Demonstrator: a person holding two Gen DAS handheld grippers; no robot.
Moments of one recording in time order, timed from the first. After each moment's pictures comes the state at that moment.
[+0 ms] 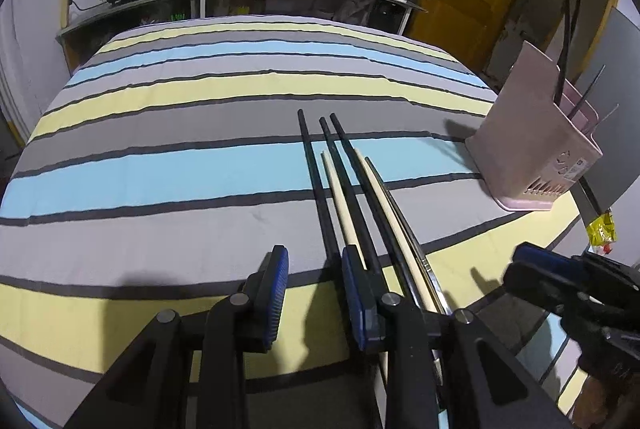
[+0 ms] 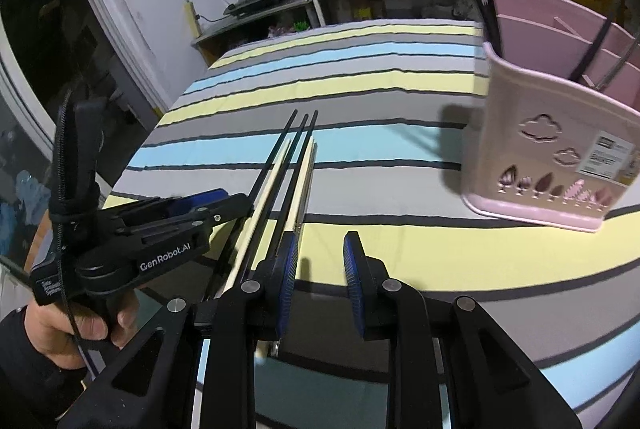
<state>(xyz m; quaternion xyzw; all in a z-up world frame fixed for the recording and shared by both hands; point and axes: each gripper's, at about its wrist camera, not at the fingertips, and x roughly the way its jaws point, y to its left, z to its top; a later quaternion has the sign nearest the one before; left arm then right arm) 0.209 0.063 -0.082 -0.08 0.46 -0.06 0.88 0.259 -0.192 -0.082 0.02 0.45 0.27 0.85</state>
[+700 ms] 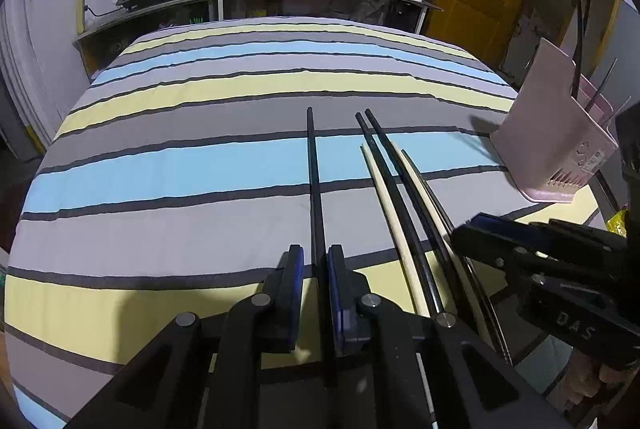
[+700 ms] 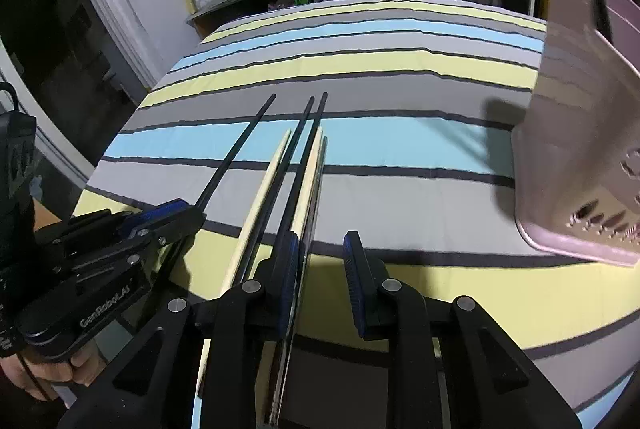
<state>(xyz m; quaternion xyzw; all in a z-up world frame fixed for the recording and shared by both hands) 0.199 0.079 -0.084 -0.06 0.46 -0.03 0.89 0.293 -0.154 -0.112 -0.01 0.47 0.27 0.84</state>
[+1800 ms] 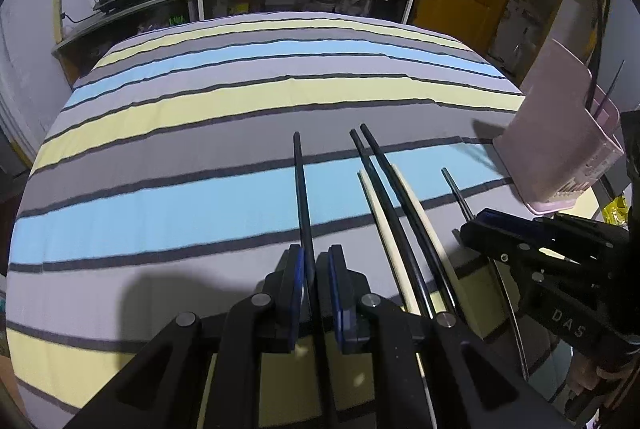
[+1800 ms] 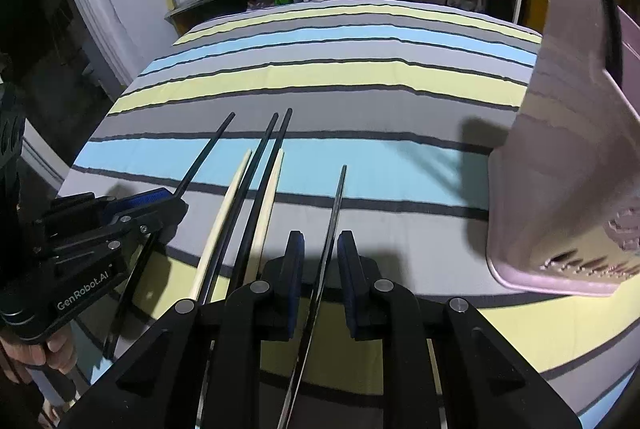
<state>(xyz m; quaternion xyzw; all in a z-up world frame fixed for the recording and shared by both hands) 0.237 0.078 -0.083 -0.04 0.48 -0.06 0.88 0.315 -0.153 -0.111 -0.04 0.47 0.23 0.85</state>
